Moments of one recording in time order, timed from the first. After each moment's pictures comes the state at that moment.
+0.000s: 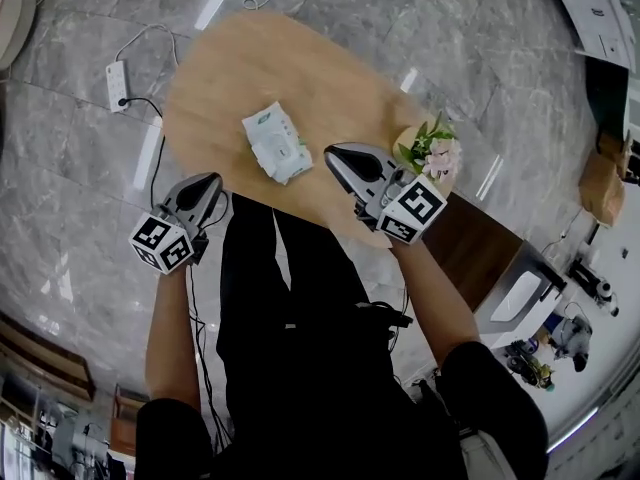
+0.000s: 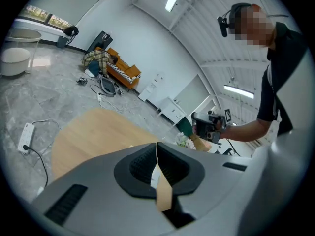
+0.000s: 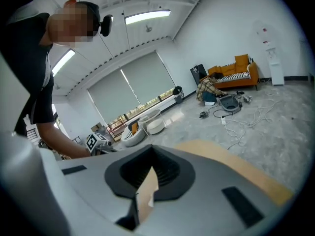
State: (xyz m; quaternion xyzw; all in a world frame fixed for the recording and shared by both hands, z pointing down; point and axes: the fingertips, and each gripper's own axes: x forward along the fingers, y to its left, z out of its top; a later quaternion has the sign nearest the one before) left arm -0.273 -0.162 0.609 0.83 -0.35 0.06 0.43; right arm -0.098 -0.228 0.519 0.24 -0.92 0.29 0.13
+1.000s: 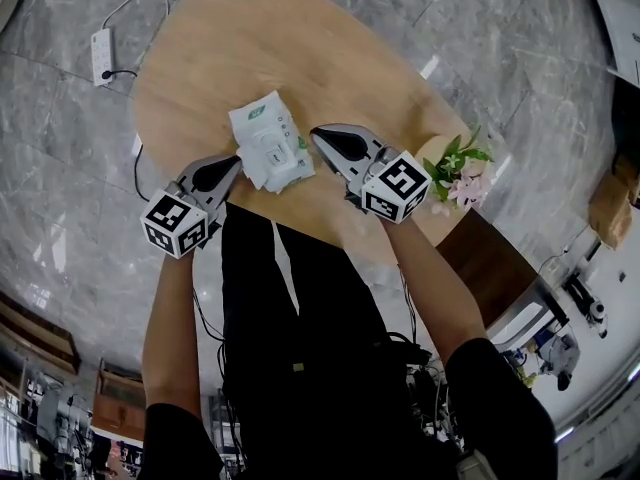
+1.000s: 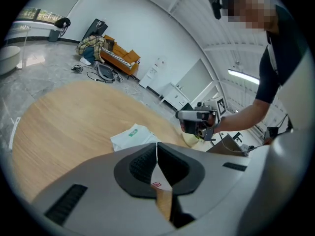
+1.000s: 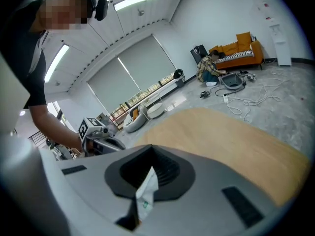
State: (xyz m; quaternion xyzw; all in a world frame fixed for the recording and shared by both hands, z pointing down) left arm -0.198 -0.173 0.741 0.83 -0.32 0.14 0.43; right arm -0.087 -0.240 0.706 0.18 -0.91 0.33 0.19
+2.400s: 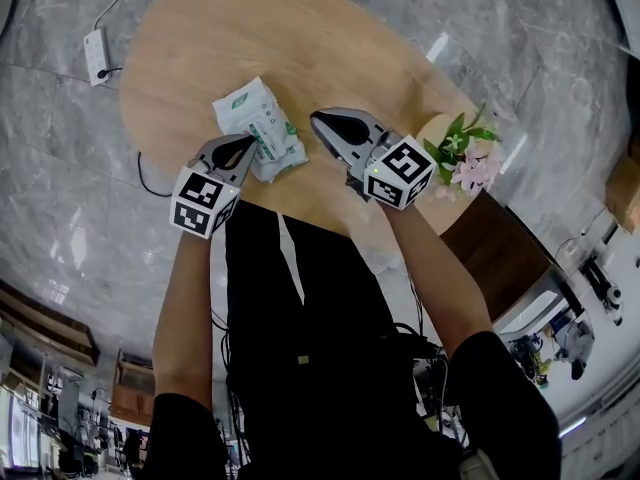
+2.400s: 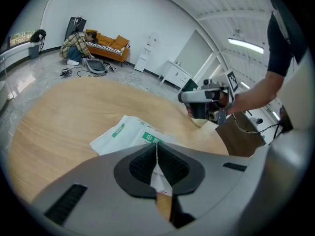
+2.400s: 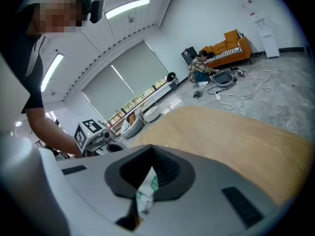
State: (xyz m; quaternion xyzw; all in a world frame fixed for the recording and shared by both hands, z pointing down) left arm -0.142 -0.181 0.778 0.83 -0.30 0.28 0.38; right arm -0.054 -0.242 0.722 0.21 -0.89 0.36 0.16
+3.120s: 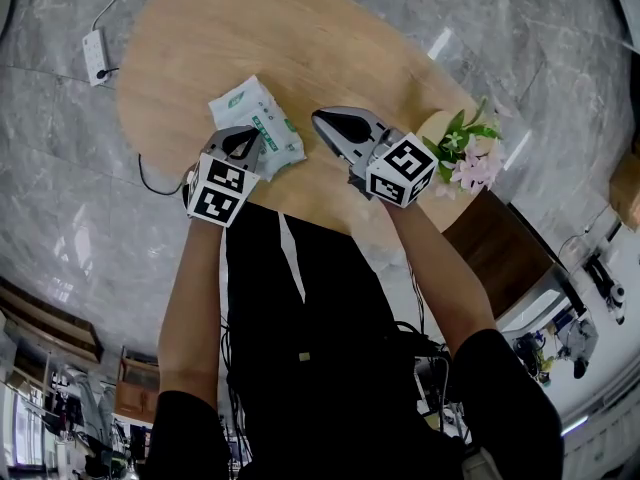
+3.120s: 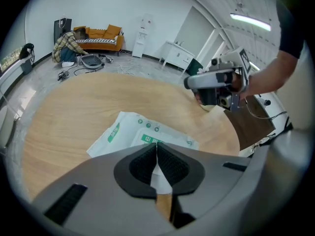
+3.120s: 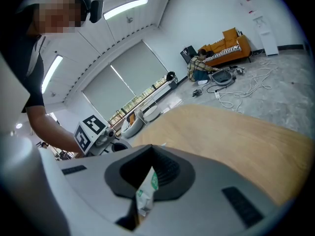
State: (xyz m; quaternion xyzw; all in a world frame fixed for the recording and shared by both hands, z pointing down) left arm -0.129 -0.183 0.802 0.80 -0.29 0.40 0.35; right arm -0.045 -0.240 0.727 0.21 -0.89 0.37 0.16
